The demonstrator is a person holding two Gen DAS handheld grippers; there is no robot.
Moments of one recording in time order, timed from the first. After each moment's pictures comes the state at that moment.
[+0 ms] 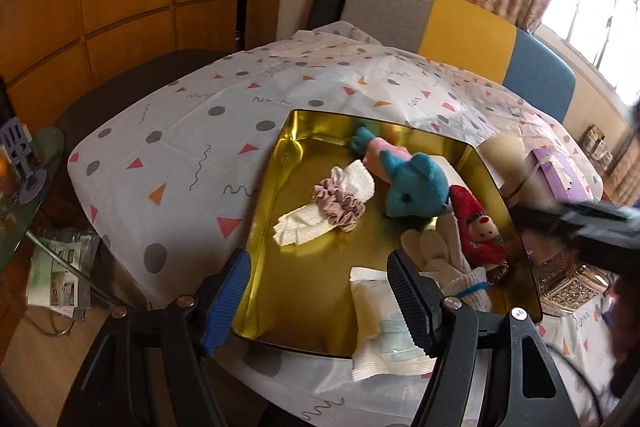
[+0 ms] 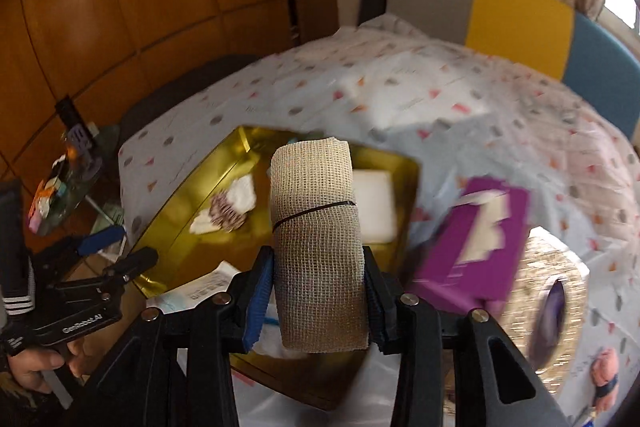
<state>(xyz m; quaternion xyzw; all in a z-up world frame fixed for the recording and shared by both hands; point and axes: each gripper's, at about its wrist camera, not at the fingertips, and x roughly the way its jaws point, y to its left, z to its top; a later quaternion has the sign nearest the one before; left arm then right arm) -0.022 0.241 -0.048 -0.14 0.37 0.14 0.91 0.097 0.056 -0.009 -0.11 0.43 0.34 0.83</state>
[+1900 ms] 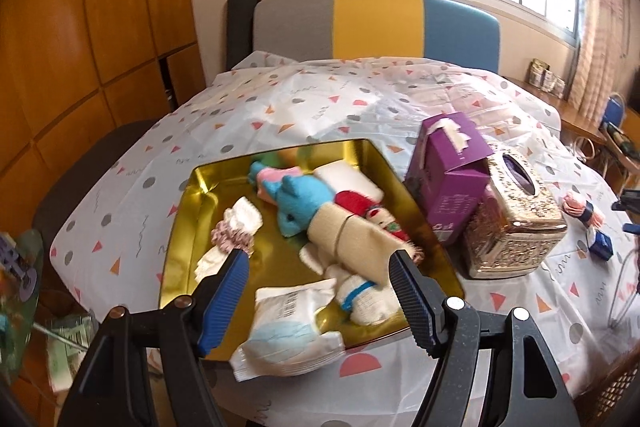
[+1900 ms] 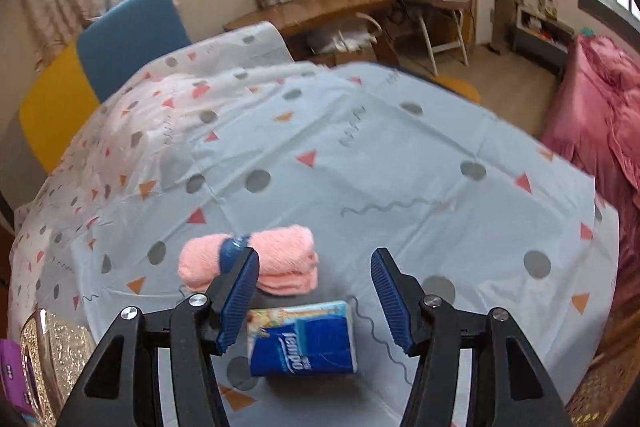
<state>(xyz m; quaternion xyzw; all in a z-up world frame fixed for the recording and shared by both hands) -0.010 0.131 -0.006 0.00 0.35 0.04 0.94 0.097 -0.445 -0.064 0.28 0.40 -0.25 0.84</state>
